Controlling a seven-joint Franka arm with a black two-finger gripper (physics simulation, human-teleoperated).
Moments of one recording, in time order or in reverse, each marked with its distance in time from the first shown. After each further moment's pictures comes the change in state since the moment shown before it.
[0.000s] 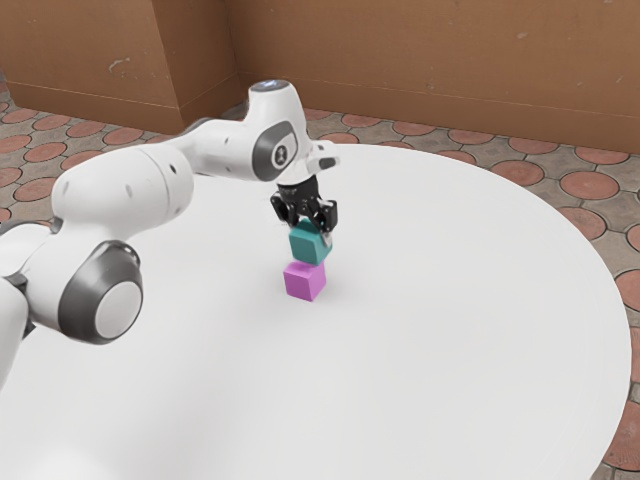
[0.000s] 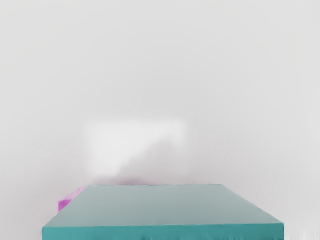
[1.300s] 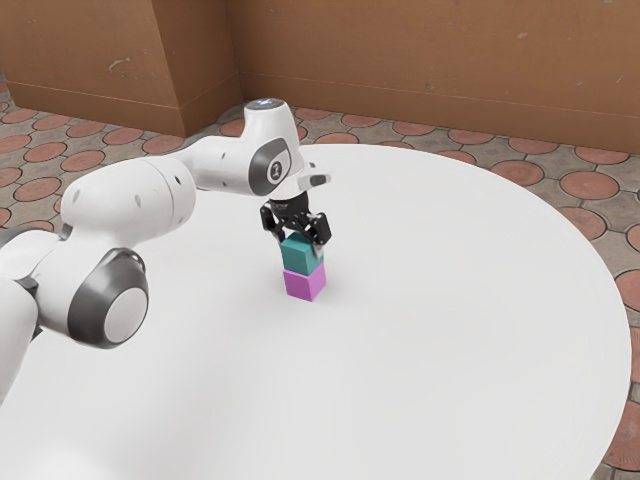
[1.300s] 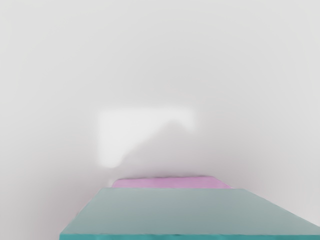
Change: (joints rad) arm 0.022 0.058 0.049 0.003 -0.026 0.007 0.047
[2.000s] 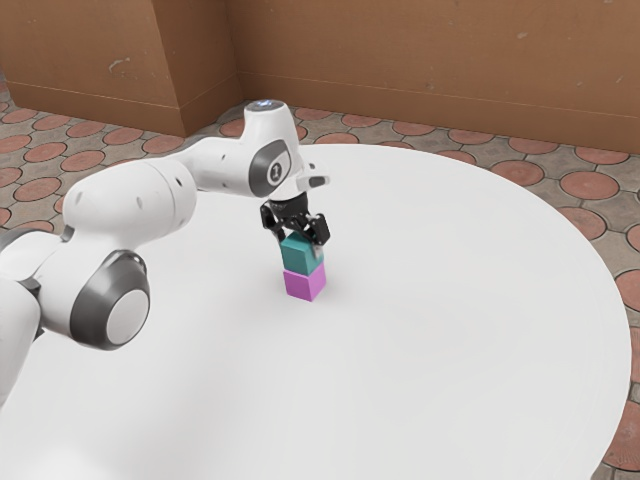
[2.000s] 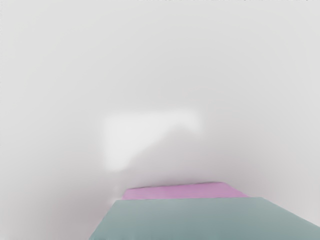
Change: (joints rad) arm 0.000 0.012 0.009 0.012 0.002 0.010 0.035
